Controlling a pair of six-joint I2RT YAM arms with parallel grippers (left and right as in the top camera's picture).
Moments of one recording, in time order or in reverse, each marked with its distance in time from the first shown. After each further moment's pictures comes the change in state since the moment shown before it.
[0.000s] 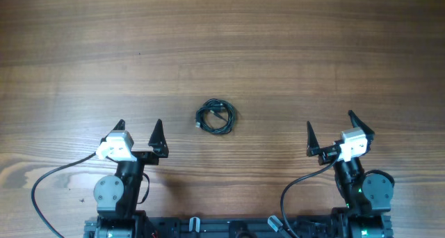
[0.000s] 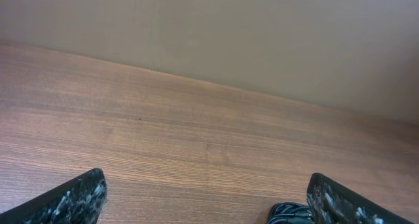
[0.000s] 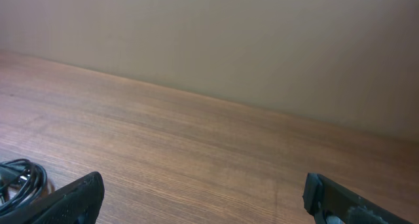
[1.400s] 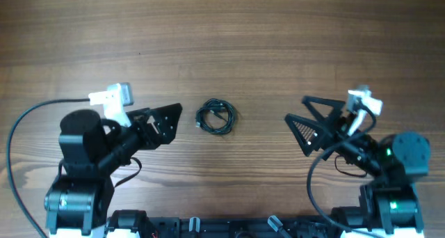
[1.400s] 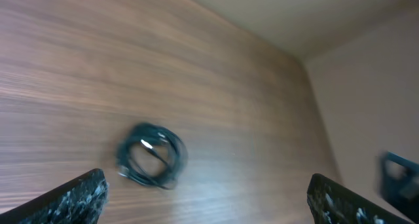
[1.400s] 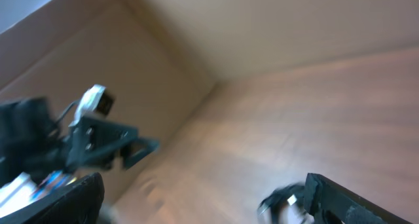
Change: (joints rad) left arm -0.027 0.719 0.855 -0.632 0.447 -0.256; right arm 0.001 0.591 0.533 -0.008 -0.737 0.766
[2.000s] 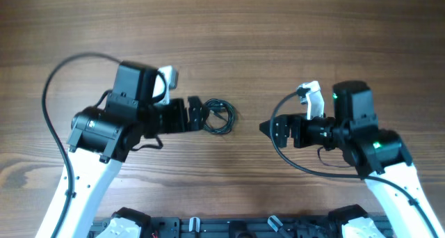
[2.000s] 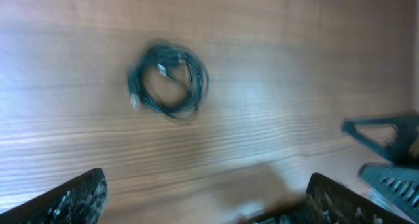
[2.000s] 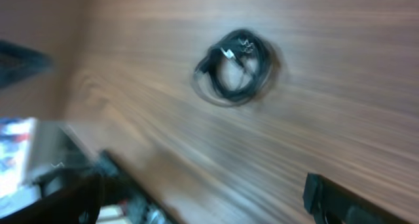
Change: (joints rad) left arm -0.305 0.451 0.403 -0.397 -0.252 0.053; right arm 0.240 0.443 0.338 -0.772 0.360 -0.336
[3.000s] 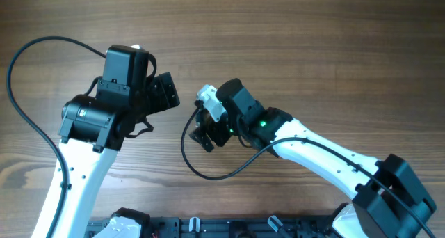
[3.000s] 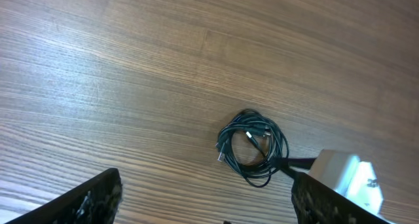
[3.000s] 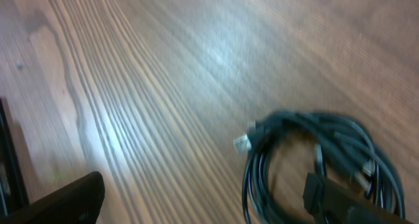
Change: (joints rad) left arm 0.069 0.044 0.071 -0.011 -0.349 -0.076; right arm 0.525 0.578 0.089 0.615 0.258 -0.214
